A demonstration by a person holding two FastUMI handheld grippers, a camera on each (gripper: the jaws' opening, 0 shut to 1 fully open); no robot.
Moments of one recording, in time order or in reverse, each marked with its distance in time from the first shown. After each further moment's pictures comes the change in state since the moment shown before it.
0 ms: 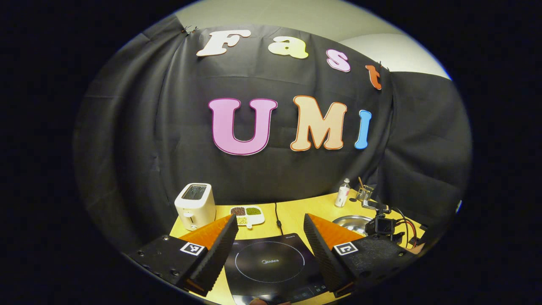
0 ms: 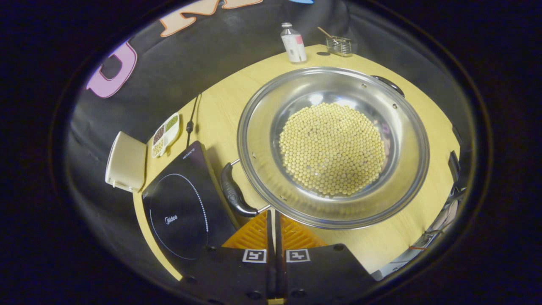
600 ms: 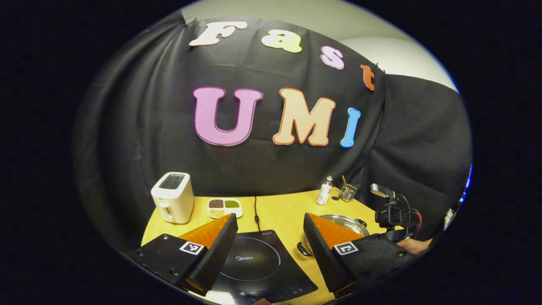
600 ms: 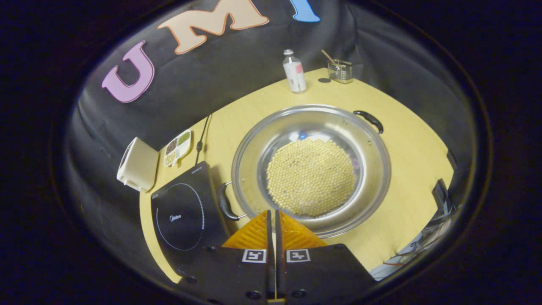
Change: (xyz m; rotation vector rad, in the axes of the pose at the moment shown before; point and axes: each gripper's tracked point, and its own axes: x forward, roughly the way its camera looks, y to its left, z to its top) left arm 0.019 -0.057 -0.026 -0.075 0.086 -0.105; right arm -0.050 -0.053 0.054 -0.102 -0.166 0.055
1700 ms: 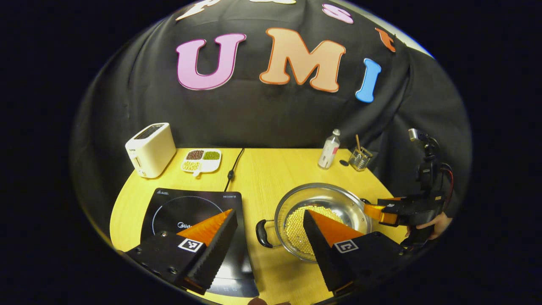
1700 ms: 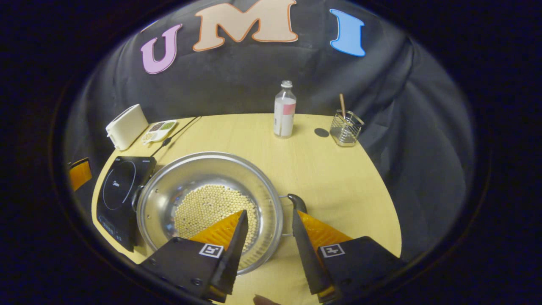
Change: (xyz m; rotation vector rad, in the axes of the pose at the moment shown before) left arm 0.104 -0.097 -0.113 -0.051 0.310 0.172; right arm 0.060 -0.146 0.145 -0.494 -0.145 0.045
